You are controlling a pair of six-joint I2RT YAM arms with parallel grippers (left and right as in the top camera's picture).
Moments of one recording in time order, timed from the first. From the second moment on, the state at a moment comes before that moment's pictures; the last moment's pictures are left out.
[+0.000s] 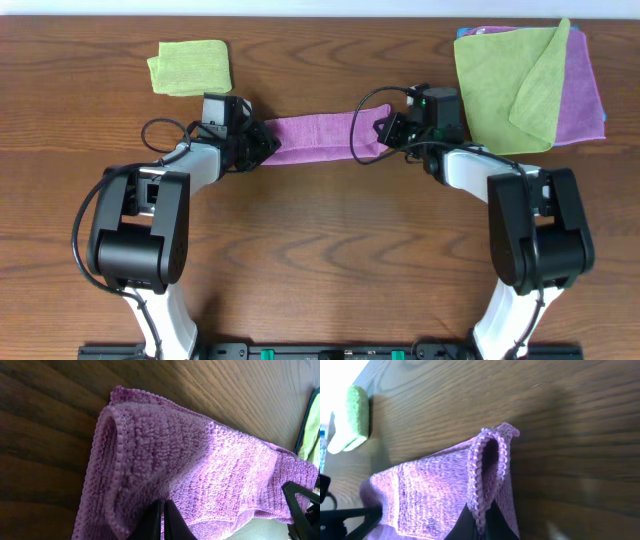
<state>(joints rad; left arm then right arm) -0.14 1.99 1.05 -0.03 0.52 -0.74 0.18 2.00 1.03 0.21 -0.43 0.62</state>
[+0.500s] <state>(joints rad) -0.14 1.99 1.05 -0.03 0.52 -0.74 0.24 1.87 1.03 0.24 -0.45 0.61</state>
